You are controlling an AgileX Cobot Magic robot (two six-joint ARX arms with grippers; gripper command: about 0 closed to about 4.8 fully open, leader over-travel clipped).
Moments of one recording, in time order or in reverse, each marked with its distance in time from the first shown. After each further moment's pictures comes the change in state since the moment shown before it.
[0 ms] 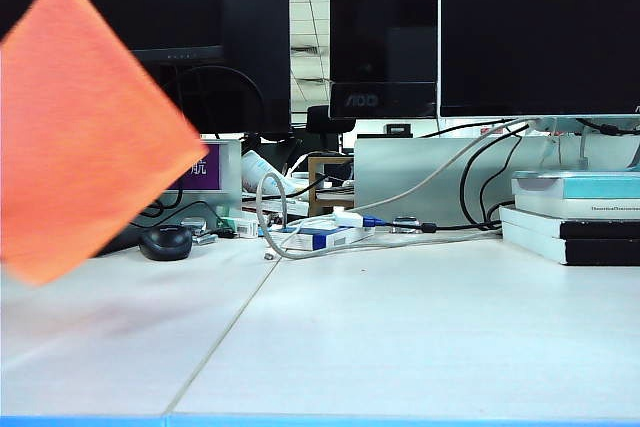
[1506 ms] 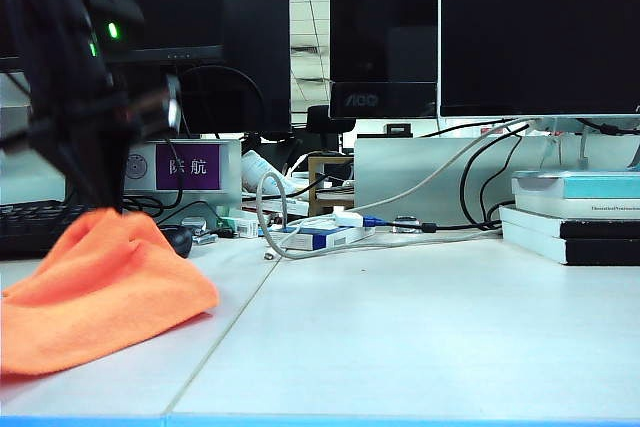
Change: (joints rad) left arm -0.117 0.350 -0.257 0.324 -0.188 0.042; right arm 0.000 -0.005 0.000 0.022 -0.014 0.000
